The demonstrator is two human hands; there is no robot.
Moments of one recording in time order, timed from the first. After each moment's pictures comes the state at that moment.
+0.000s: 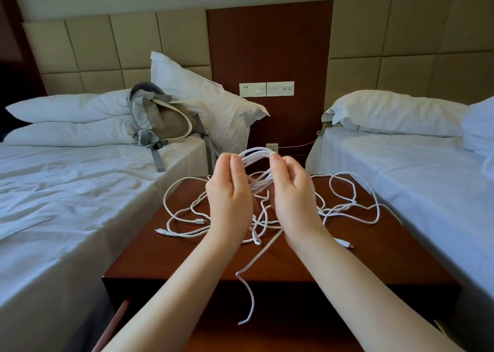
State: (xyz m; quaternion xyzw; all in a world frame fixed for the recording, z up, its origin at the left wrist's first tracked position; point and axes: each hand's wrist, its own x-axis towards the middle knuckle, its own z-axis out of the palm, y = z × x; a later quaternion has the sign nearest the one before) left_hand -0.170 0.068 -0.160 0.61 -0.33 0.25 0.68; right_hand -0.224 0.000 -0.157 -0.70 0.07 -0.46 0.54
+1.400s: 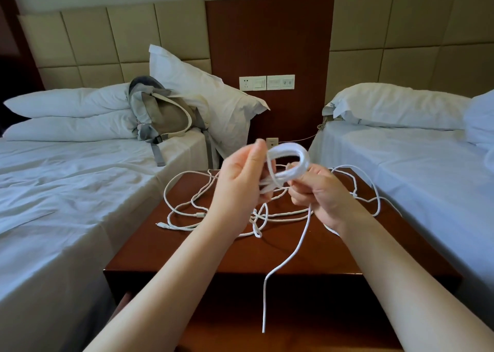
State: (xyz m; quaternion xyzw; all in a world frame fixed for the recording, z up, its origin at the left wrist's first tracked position) left_hand -0.187 0.082 -0.140 0.54 -0.44 -0.06 0.72; right_hand -0.235 -0.066 -0.166 -0.68 -0.05 -0.20 0.70
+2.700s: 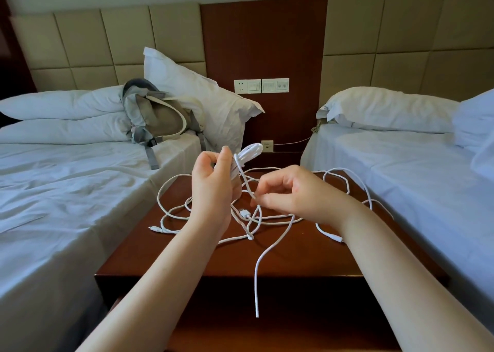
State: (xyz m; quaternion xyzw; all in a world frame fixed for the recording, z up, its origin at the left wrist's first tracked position) left_hand -0.161 0.076 -0.147 0.53 -0.25 -0.02 0.81; right_hand -0.256 -0.038 -0.134 -0.91 -0.05 -0.15 0.38
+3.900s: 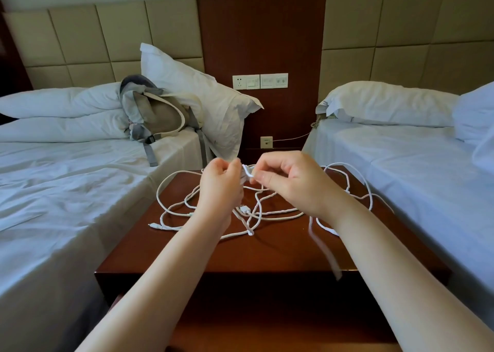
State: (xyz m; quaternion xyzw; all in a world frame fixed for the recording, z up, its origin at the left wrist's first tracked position) left_hand -0.156 0.068 -0.154 0.68 -0.20 -0.04 0.71; right_hand -0.252 -0.033 -0.135 -0.88 -0.08 -0.28 0.37
